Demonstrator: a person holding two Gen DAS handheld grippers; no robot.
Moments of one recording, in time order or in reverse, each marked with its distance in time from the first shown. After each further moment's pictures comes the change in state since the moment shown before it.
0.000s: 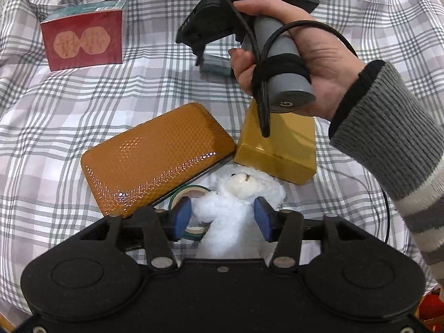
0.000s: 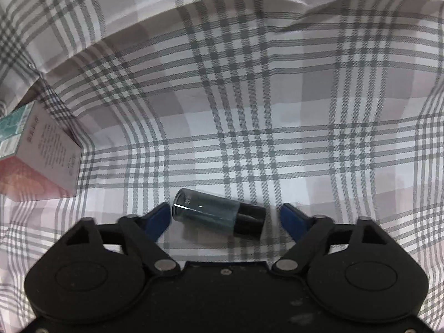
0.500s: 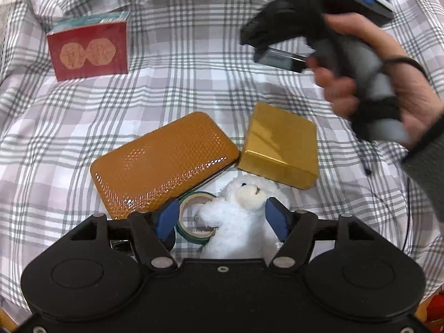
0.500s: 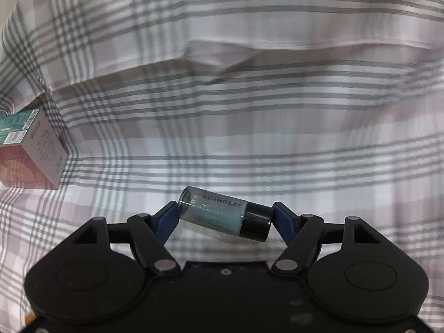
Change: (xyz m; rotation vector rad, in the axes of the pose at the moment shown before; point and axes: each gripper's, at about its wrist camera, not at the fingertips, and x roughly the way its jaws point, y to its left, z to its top) left arm -0.010 -0.006 0.000 0.031 -0.034 0.029; right arm -0.056 -0.047 -0.025 -0.072 -0.177 -0.092
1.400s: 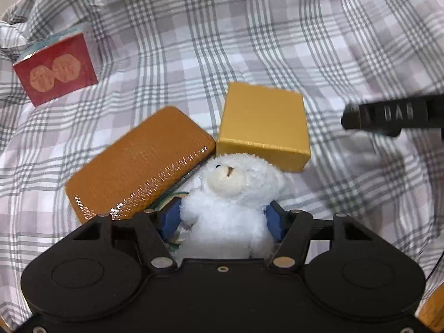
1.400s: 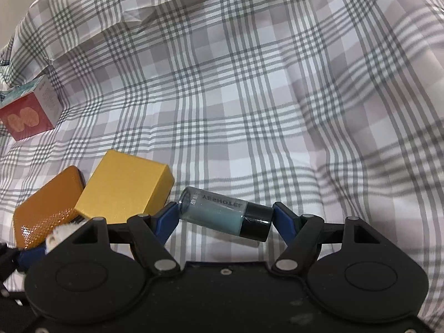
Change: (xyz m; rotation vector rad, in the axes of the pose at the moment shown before) left arm 0.025 -0.026 -0.001 0.157 0.046 0.045; right arm -0.085 -0.100 -0.142 0.118 0.025 0.028
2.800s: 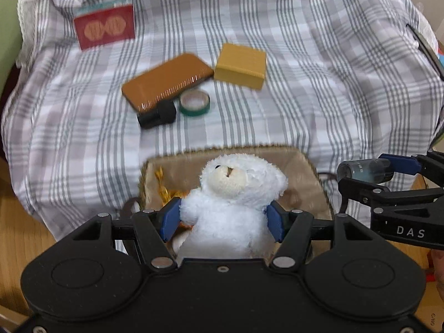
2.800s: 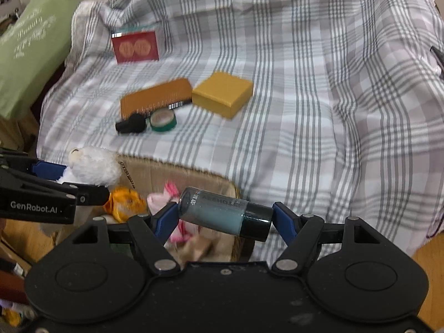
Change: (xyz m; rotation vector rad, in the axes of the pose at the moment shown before) left arm -0.135 0.017 -0.102 -0.063 0.100 -0.071; right arm -0.176 0.014 -0.145 -0.239 0.040 0.160
